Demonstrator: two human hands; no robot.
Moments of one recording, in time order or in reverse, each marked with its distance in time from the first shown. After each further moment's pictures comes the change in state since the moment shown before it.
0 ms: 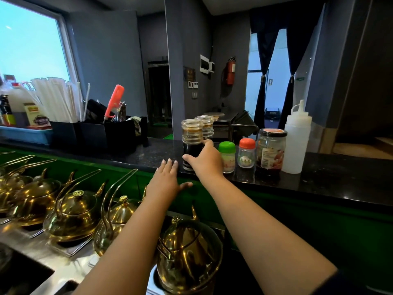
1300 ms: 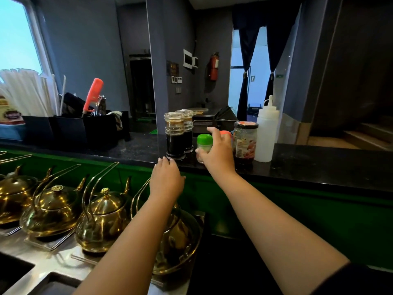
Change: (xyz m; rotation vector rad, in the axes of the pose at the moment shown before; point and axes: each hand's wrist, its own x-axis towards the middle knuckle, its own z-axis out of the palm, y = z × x) left_hand -0.027 0.060 0.000 -0.047 0.120 -0.035; right_hand -0.014 0.051 -0.064 -0.106 0.174 -0.196
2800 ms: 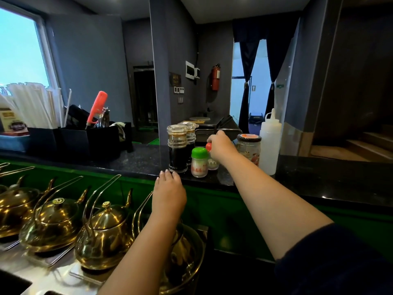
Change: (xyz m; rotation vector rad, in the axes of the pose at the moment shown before) left_hand -0.002 0.000 0.004 0.134 0.019 0.022; right_hand 0.084 -0.004 0.001 -0.388 -0.308 0.050
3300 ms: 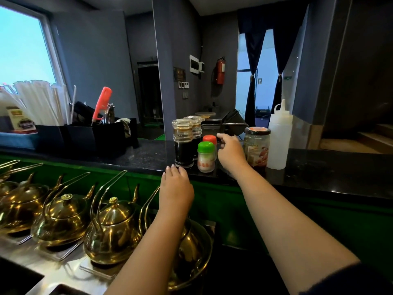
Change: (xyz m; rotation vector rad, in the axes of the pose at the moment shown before) left_hand -0.002 0.001 0.004 0.035 0.005 0.007; right_hand -0.025 0.019 0.025 0.511 0.109 0.054
